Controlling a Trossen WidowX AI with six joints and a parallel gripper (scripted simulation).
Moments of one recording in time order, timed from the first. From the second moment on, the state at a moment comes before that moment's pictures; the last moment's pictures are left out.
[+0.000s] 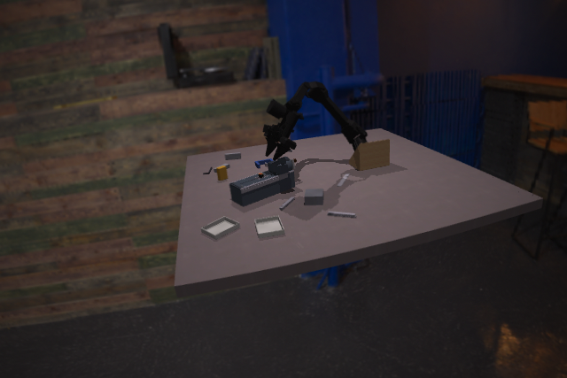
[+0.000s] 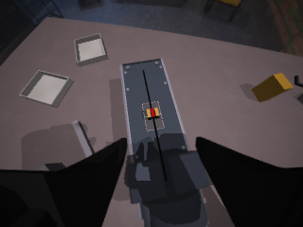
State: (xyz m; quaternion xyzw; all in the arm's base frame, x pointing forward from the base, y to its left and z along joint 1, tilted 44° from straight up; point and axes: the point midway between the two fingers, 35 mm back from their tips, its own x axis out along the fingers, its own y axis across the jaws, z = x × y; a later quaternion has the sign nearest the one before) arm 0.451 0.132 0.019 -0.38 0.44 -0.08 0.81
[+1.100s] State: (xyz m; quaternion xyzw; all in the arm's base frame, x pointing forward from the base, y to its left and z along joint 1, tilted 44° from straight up) arm 0.450 0.132 0.019 -0.38 0.44 -0.08 0.81
